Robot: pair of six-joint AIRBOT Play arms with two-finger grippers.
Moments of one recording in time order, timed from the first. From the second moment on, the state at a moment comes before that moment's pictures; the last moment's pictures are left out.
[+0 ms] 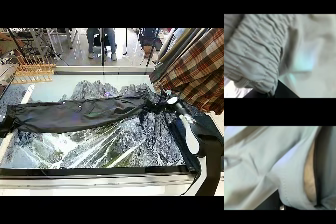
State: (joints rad) left arm 0.73 -1.80 1.46 0.96 -1.00 -1.47; right arm -0.14 -1.97 1.69 -0.85 0.97 1.37
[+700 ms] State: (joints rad) left arm 0.81 -1.73 1.42 1.69 -1.50 -1.32; right arm 0.03 -1.40 0.94 -1.12 1.46 1.37
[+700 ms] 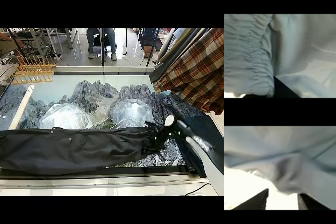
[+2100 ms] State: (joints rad) left arm 0.31 -1.54 1.36 0.87 -1.60 -0.99; right arm -0.36 -1.53 1.16 -1.04 1.16 1.03
